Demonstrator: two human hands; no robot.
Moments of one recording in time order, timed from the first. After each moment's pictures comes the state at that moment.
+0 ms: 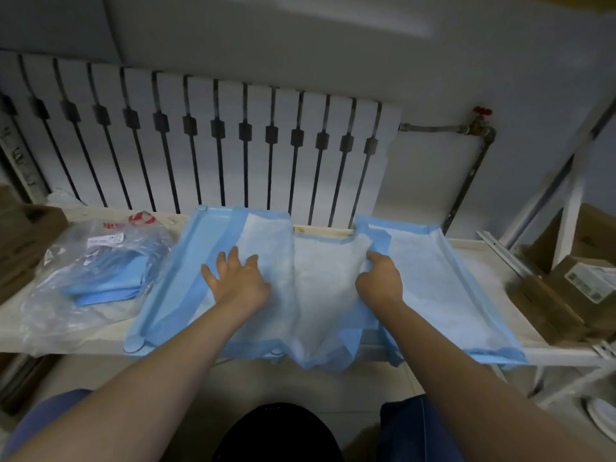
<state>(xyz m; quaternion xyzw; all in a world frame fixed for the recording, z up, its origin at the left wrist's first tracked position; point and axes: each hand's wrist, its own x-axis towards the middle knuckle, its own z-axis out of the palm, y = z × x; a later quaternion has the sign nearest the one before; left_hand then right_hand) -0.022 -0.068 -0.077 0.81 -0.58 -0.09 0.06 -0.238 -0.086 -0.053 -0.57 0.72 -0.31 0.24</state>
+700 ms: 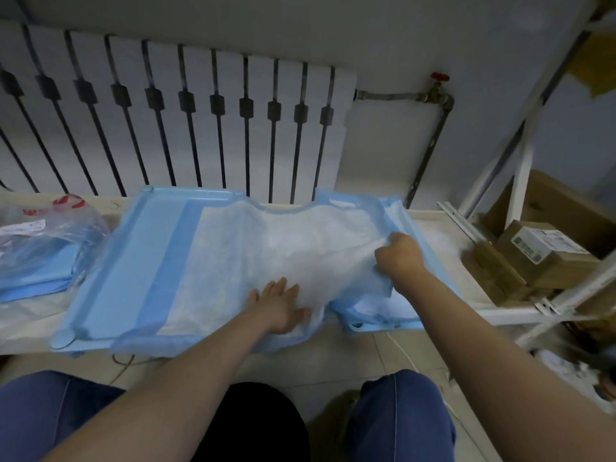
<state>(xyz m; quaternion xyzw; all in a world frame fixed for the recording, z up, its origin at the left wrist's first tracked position) -0.135 -0.077 -0.150 0.63 -0.74 -0.23 -0.06 -0.343 -0.098 -0.046 -0.51 0.76 -0.32 0.24</state>
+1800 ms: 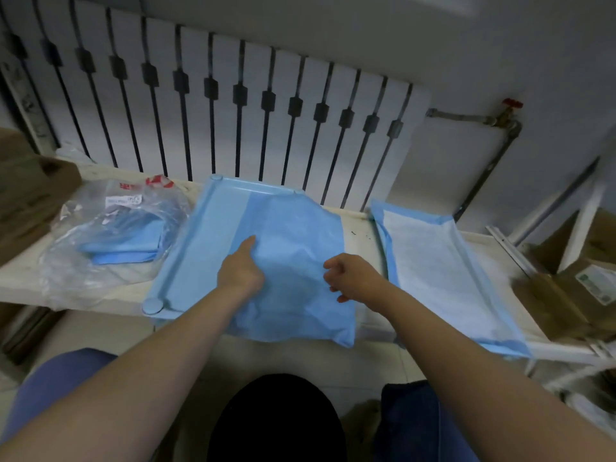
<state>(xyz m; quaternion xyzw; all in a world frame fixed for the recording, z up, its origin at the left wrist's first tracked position) 0.019 -0.053 -0.111 0.78 -0.48 -0.29 0.29 -0.182 -0.073 -0.068 -0.65 0.62 -0.16 0.42</state>
